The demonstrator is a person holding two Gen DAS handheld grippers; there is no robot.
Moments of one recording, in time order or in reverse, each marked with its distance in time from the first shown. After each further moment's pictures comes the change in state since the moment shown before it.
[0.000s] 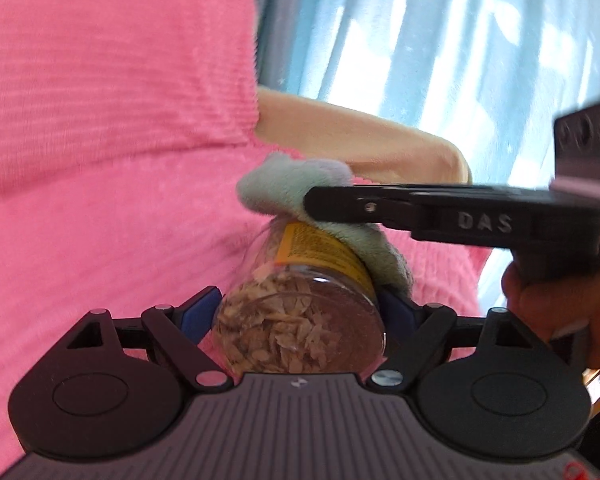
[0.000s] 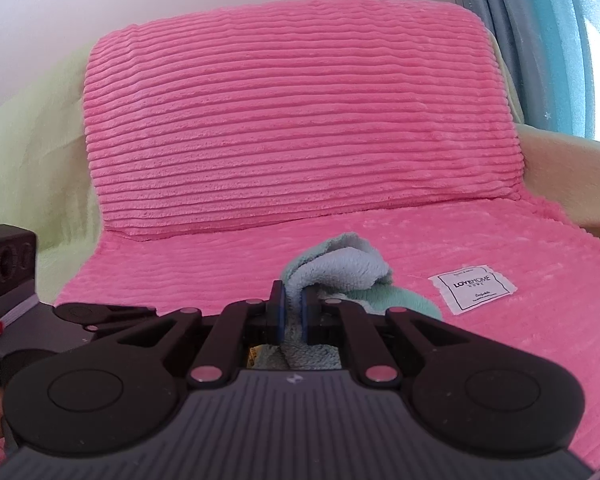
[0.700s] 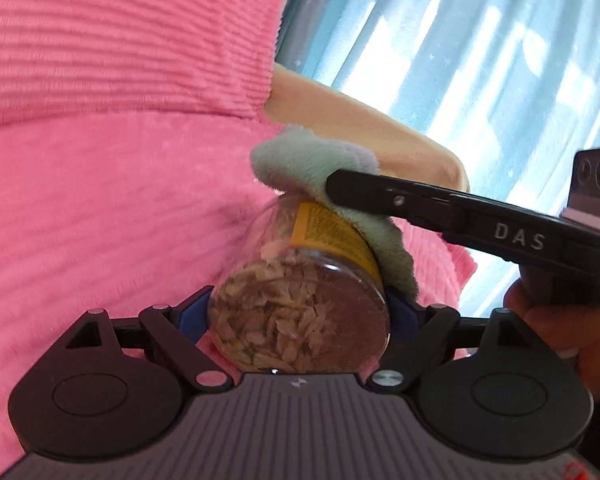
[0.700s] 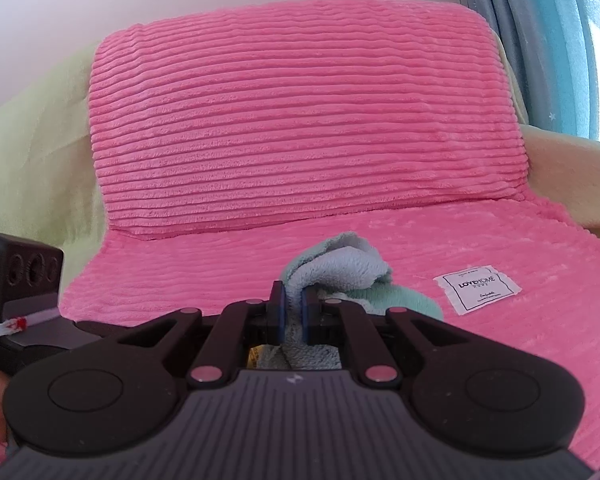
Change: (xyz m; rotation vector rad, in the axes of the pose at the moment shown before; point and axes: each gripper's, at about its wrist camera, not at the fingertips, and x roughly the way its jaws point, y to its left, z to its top) left arm 0.012 0.022 -0.006 -0.247 0.057 -0.082; right arm -0.001 0.002 -0.001 -0.007 0.004 0.015
